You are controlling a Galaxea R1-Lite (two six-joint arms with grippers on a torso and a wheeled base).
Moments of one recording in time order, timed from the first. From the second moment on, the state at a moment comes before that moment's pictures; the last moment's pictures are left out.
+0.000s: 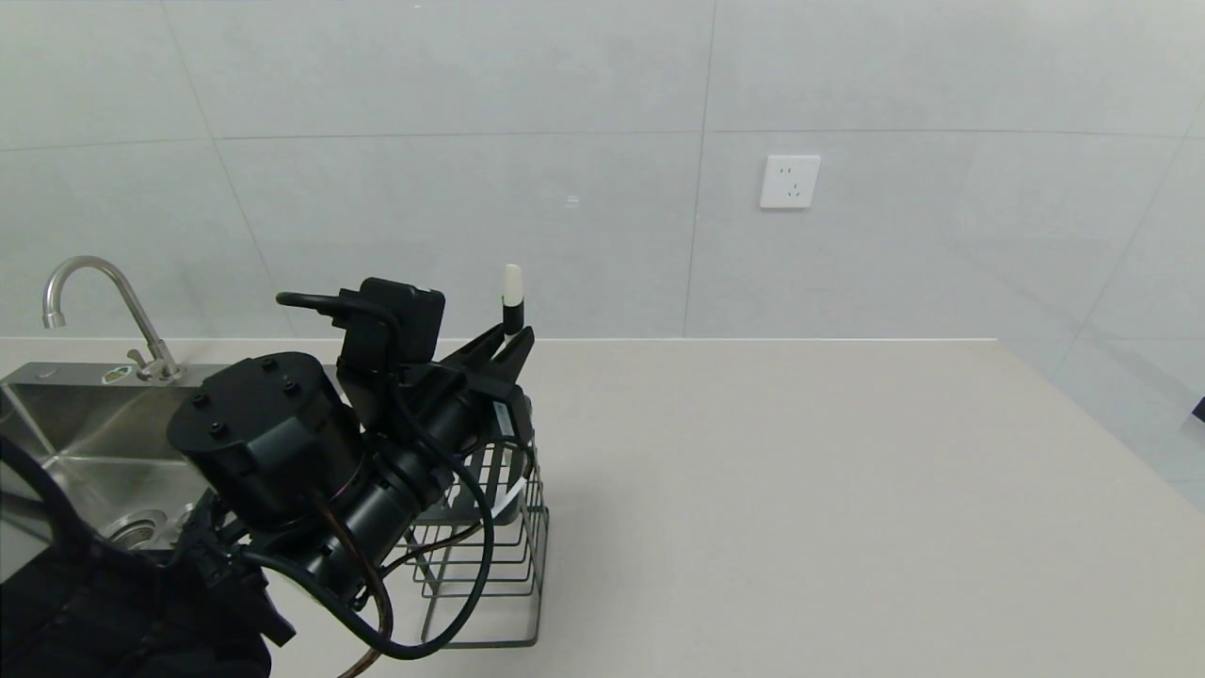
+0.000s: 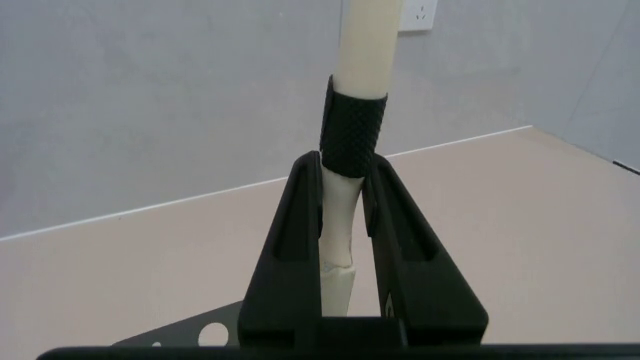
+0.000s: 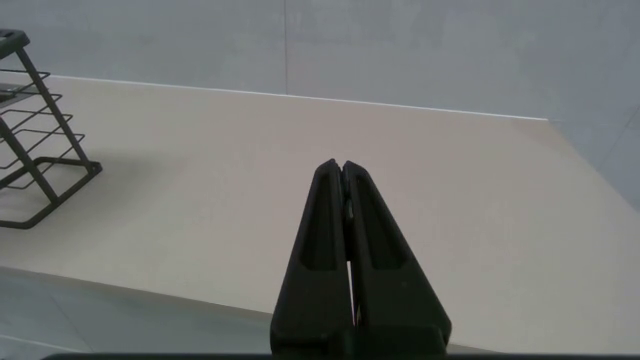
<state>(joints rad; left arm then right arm) -0.71 1.77 -0.48 -1.42 0.27 0.02 0.00 0.00 0.00 -0.05 0.17 -0.03</state>
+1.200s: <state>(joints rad) -0.71 1.80 -0.39 -1.42 0.27 0.01 0.00 0.00 0.00 -0.05 0.17 -0.03</state>
